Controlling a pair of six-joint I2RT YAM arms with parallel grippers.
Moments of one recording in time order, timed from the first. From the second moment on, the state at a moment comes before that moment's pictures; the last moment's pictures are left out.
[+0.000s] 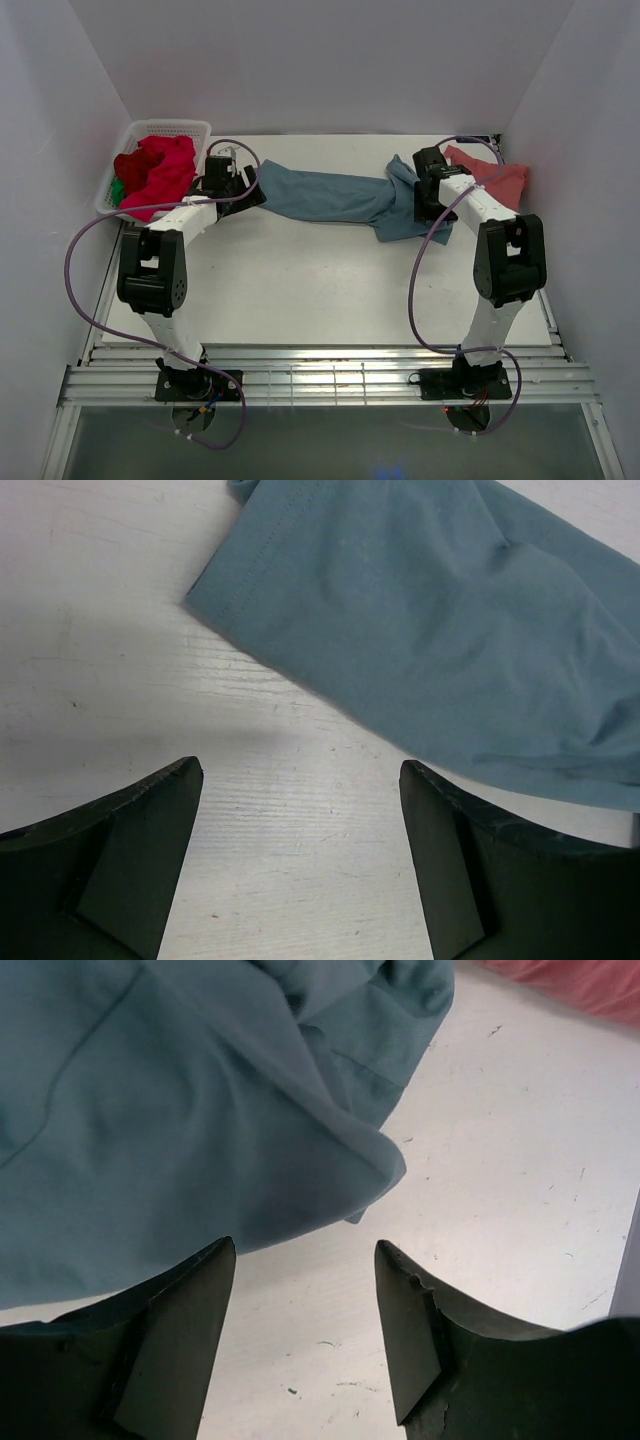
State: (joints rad) left arm -0.15 1.81 1.22 -0.14 0.07 -0.43; right arm 0.25 1.85 1.44 -0.76 0.38 0.22
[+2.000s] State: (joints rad) left arm -0.15 1.83 1.24 -0.17 0.05 -0.39; right arm 0.06 2.05 1.48 -0.63 0.14 0.17
